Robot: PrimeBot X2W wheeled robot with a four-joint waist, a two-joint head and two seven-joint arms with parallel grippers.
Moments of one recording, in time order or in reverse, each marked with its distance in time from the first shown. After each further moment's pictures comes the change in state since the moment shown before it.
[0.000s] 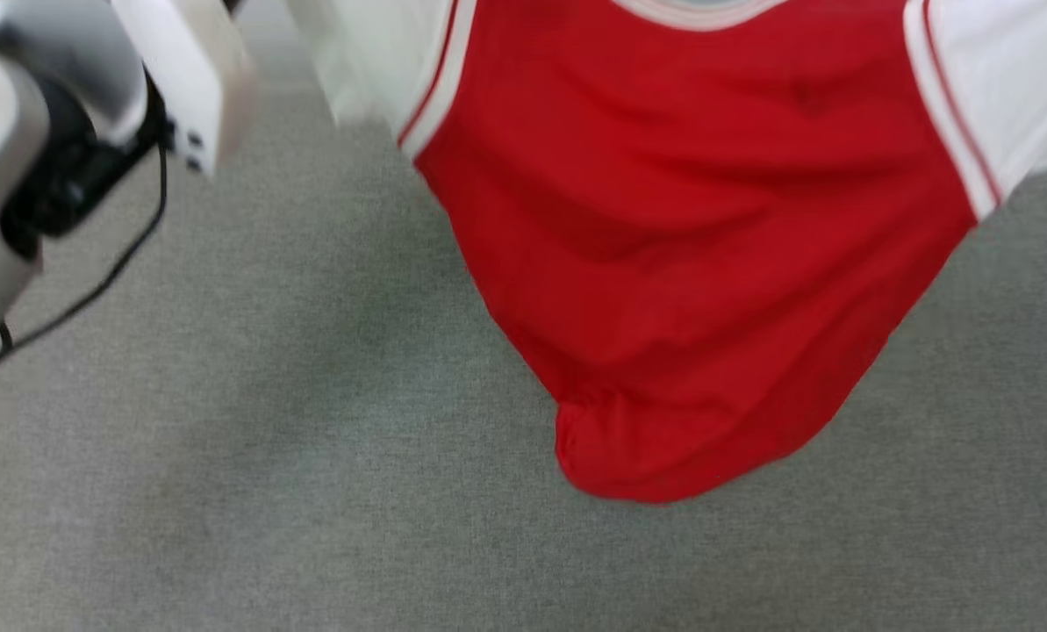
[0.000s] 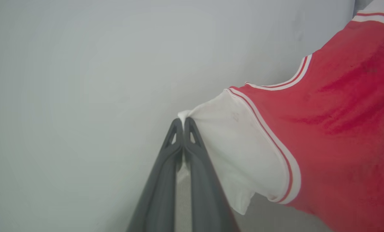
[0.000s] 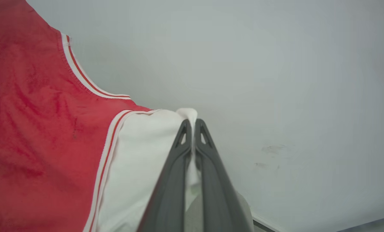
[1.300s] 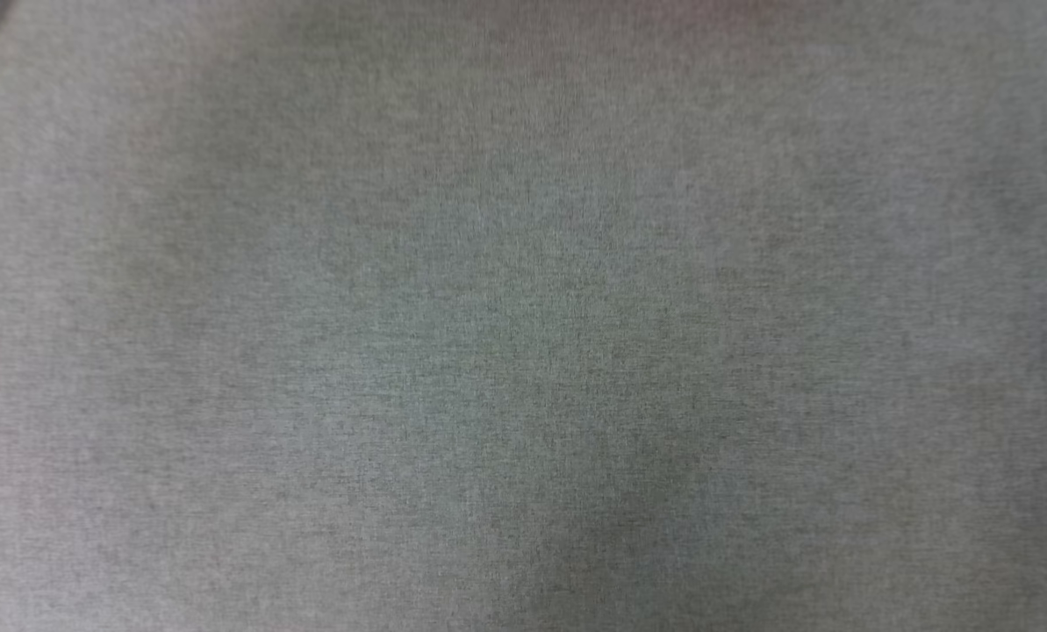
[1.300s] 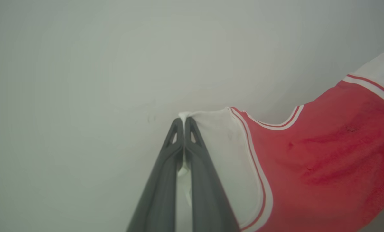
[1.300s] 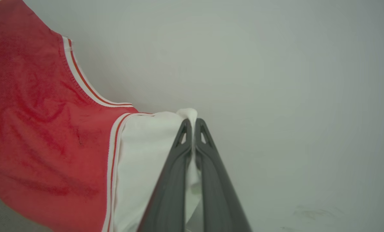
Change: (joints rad) left arm -0.437 -0.291 0.081 0.668 0.068 -0.123 -0.355; right arm -0.801 0.328 0.289 0.737 -0.161 0.000 -0.288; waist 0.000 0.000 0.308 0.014
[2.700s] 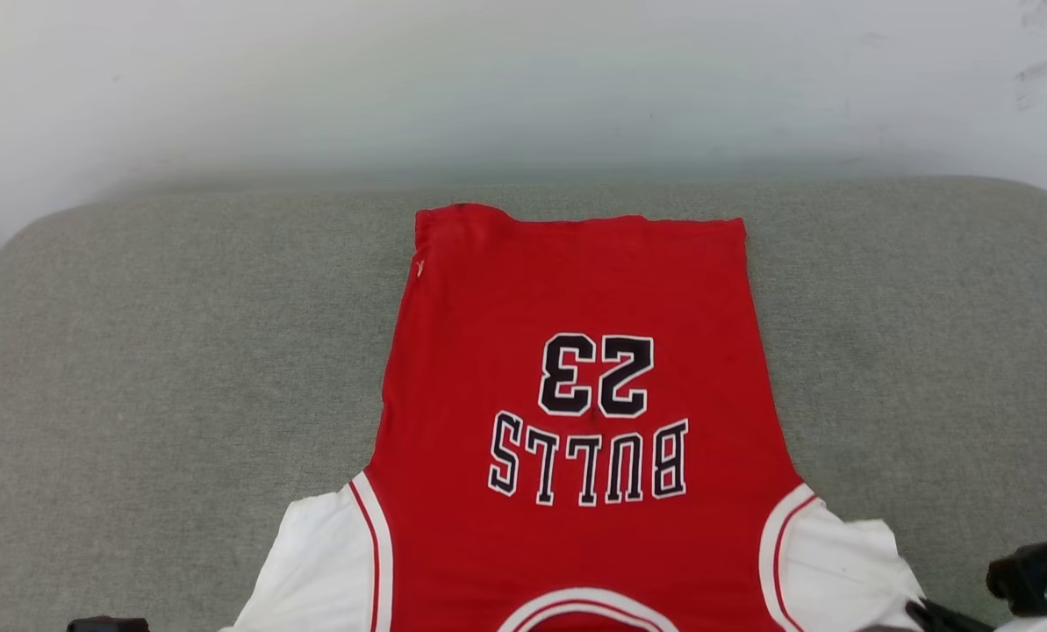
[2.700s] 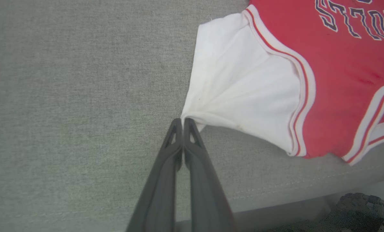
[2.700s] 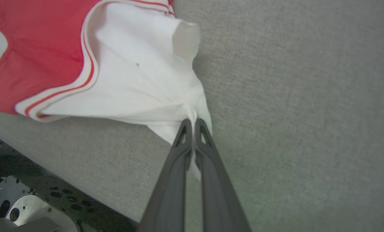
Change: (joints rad) left arm 1.634 0.427 -0.066 -0.728 -0.447 0.409 -0.165; right arm 1.509 -0.268 0.007 -0.422 0.348 0.000 -0.079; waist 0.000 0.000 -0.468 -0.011
